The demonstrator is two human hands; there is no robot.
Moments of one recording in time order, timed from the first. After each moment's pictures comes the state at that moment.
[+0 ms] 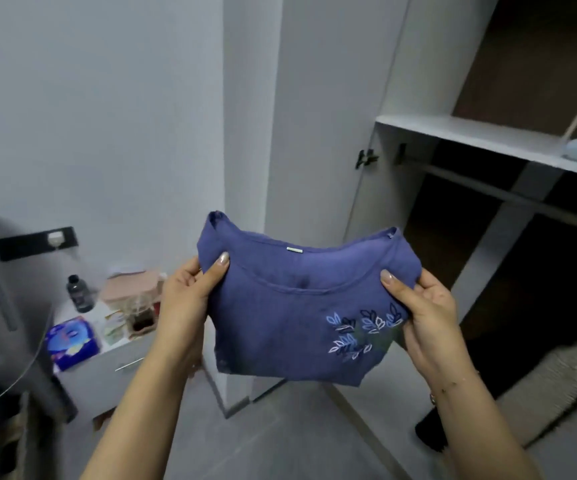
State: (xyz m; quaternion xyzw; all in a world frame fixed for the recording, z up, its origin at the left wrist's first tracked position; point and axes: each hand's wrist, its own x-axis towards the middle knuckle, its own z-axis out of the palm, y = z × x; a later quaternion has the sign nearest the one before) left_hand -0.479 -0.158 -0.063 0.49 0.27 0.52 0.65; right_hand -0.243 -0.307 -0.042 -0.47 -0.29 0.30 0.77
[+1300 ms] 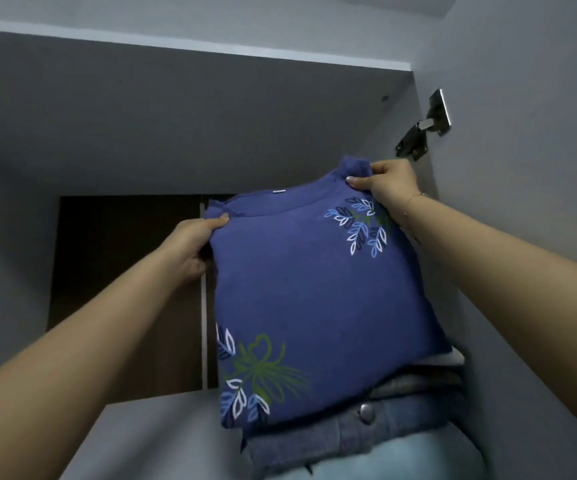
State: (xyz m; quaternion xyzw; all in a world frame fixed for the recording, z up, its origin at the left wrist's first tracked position) left_hand 0.281 -0.116 0.400 0.62 -0.18 0.20 0.74; right_hand 0.264 -0.400 0.450 -0.67 -0.16 -0.47 0.55
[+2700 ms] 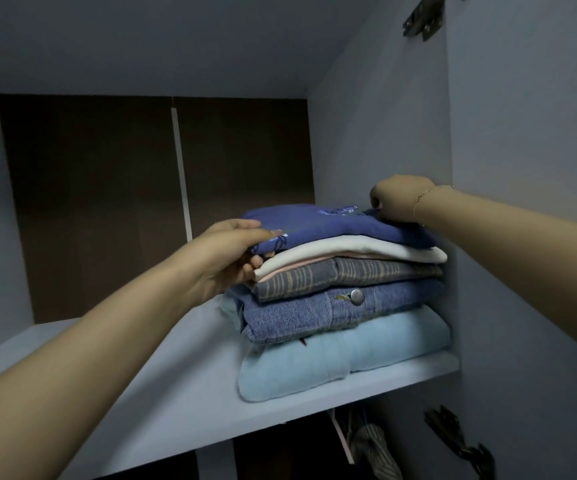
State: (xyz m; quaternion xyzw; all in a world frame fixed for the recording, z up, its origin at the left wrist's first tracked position) left_hand 0.232 -0.158 0.278 0.70 -0.15 0.04 0.69; right_hand 0.277 -0.420 0.329 -0.96 0.07 -0.25 -0.13
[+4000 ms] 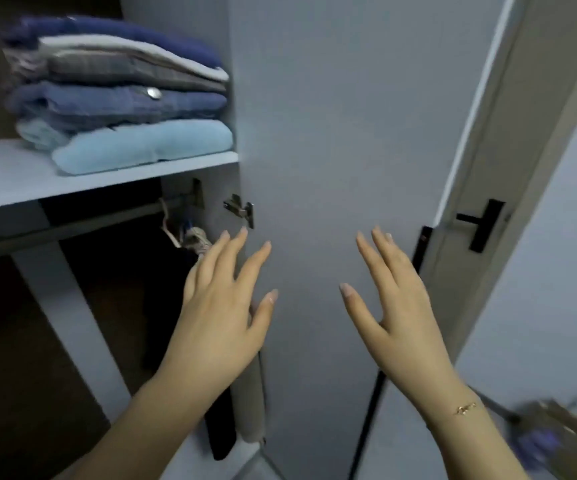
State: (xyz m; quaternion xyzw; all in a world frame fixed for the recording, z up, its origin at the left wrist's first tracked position) left_hand -0.053 -0.205 0.012 0.84 -0.44 0.21 0.25; right_hand -0.188 -0.372 0.002 -0.89 0.15 -0.39 0.18
